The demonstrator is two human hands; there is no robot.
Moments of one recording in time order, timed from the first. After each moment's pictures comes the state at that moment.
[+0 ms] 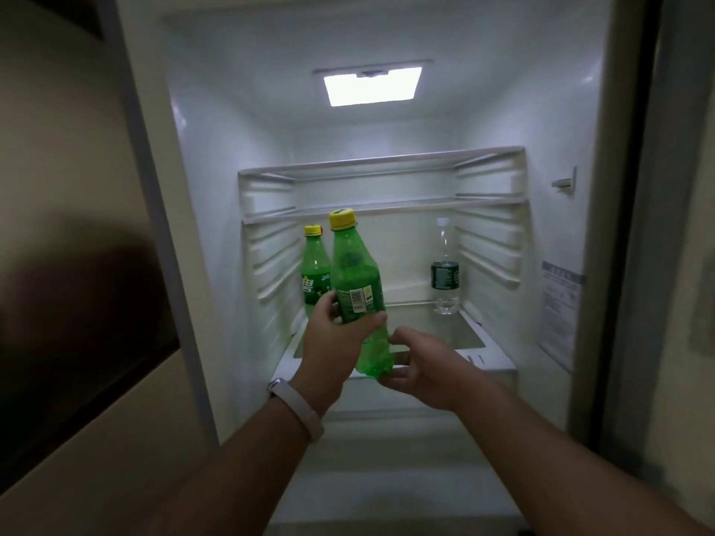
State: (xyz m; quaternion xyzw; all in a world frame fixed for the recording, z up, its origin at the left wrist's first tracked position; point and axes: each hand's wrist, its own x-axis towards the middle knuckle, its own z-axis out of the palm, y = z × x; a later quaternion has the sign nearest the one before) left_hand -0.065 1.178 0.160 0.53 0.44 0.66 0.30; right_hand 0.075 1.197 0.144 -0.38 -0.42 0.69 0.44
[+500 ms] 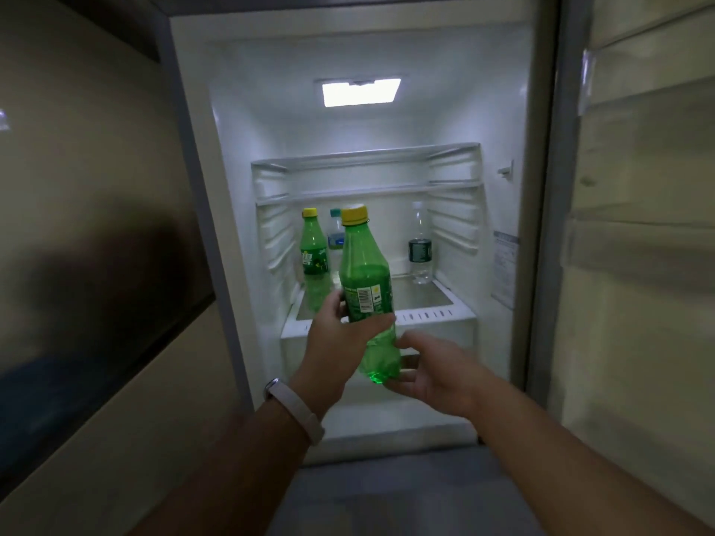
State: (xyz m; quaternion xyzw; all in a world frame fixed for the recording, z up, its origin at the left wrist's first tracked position) left_hand -0.067 1.049 0.154 0.58 0.42 0.60 0.35; right_hand 0.083 1.054 0.130 -0.38 -0.38 0.70 0.47
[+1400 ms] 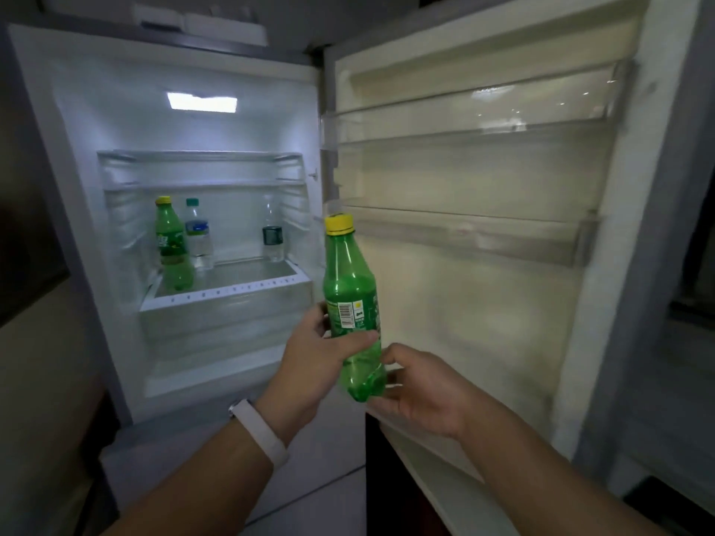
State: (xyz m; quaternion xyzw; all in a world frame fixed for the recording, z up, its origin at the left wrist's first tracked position) left_hand 0.072 0.805 0.142 0.61 0.29 0.51 0.53; right_hand 0.216 0.751 0.125 -0.46 -0.30 0.62 0.56
